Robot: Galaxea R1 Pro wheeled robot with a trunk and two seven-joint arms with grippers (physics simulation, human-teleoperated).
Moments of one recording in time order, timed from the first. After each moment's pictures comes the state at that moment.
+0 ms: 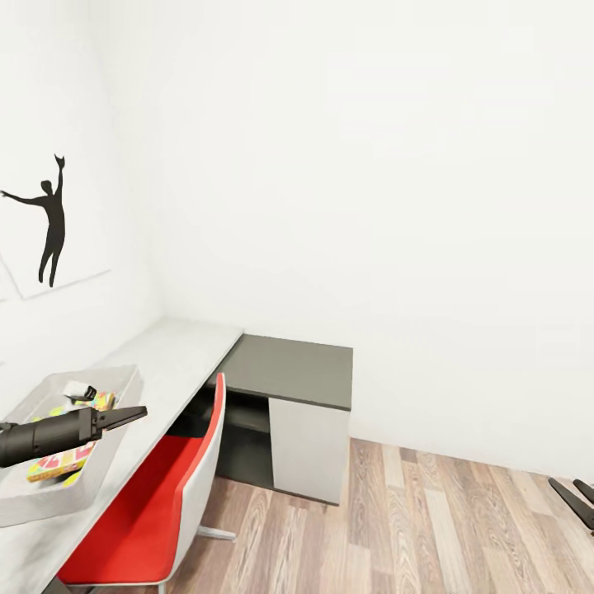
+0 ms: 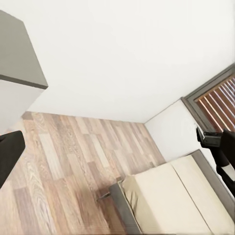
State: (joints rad) left arm -0.47 0.42 0.40 -1.24 0.05 1.01 -1.57; right arm -0.07 -0.27 -0.93 -1.19 -0.46 0.78 1.54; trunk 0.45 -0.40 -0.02
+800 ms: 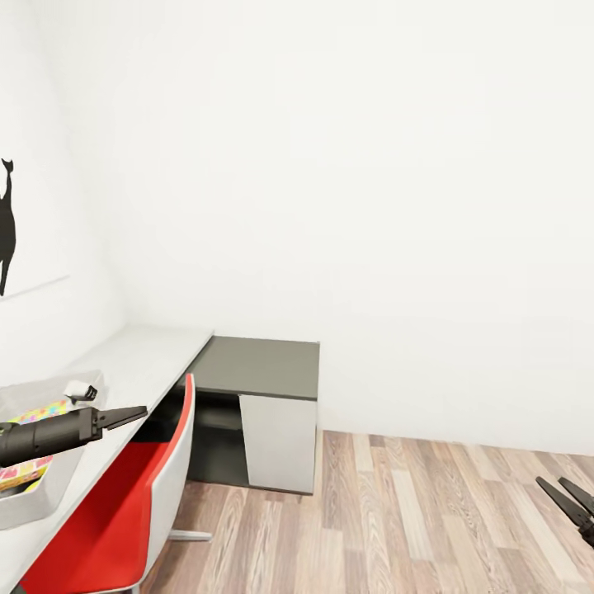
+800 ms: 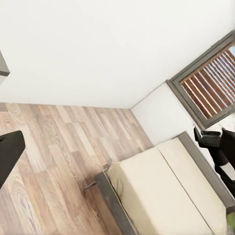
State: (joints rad) left arm -0.47 0.42 0.40 -1.24 0.05 1.01 -1.57; right arm -0.07 -0.27 -0.89 -1.19 -0.45 0.78 1.53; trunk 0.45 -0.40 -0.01
